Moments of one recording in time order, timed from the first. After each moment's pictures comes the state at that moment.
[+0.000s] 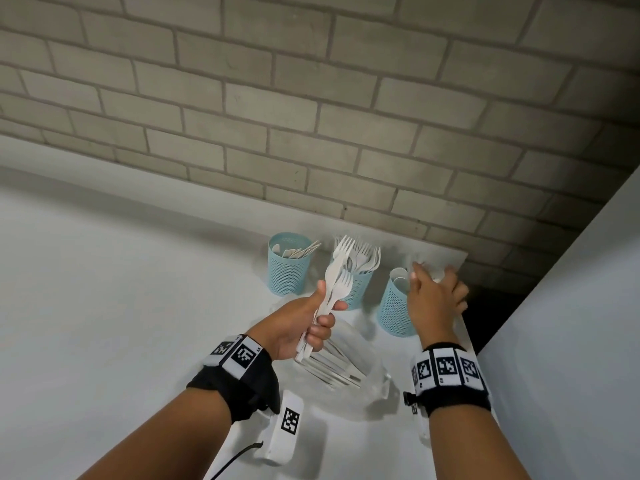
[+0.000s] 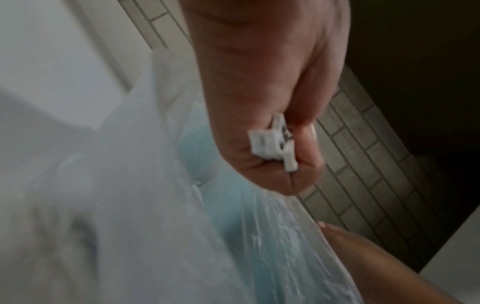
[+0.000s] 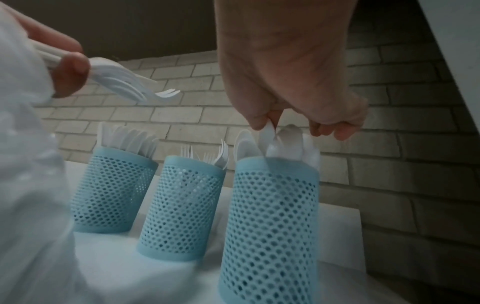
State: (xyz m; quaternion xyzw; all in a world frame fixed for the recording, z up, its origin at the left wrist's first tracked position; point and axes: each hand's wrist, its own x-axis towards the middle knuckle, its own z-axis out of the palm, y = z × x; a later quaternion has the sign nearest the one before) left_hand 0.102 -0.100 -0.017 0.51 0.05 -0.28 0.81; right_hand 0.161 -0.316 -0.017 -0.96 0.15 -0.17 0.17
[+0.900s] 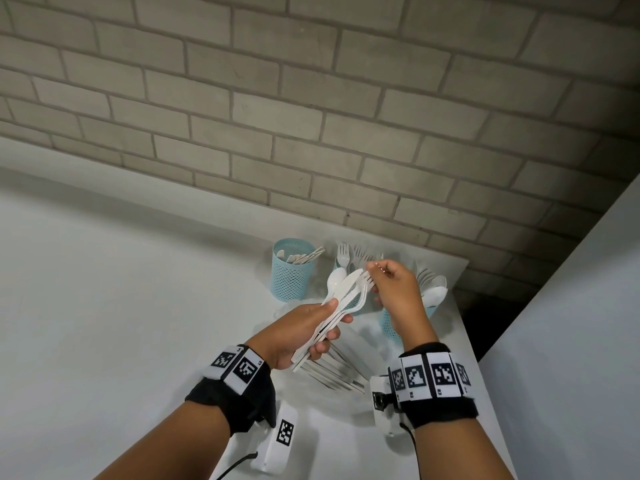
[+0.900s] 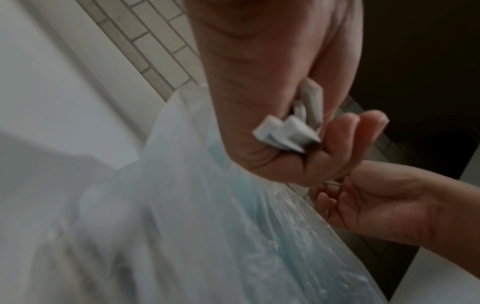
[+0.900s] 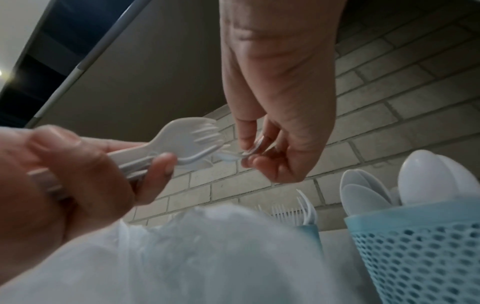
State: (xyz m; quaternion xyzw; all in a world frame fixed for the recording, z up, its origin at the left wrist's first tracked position) left_hand 0.091 -0.095 -0.019 0.61 -0.02 -0.24 0.75; right_hand 0.146 -0.253 0.014 -0.80 0.02 -0.09 0.59
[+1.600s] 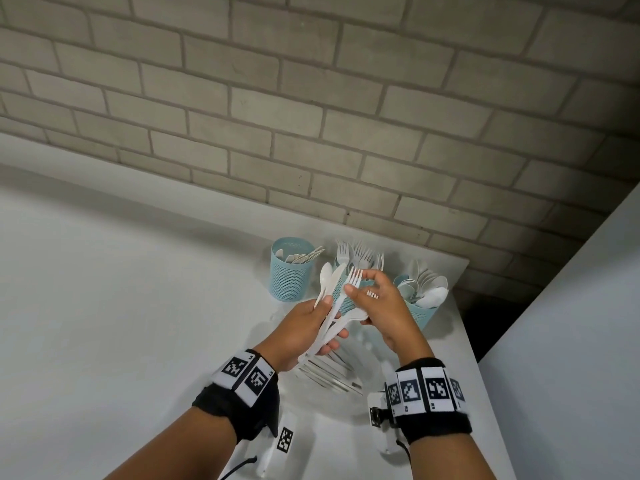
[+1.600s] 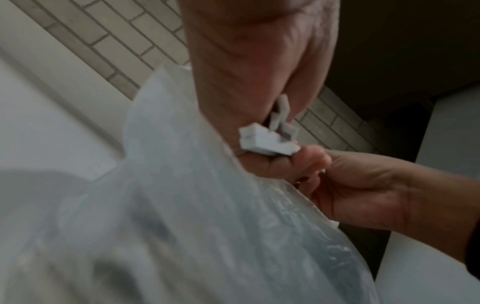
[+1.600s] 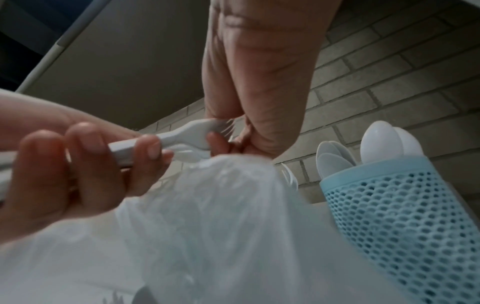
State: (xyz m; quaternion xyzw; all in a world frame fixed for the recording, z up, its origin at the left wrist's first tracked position) left_hand 0.095 -0.103 -0.027 0.65 -0.02 -0.13 0.75; right_hand 0.139 -0.252 -0.008 -0.79 -0.05 0.02 0.61
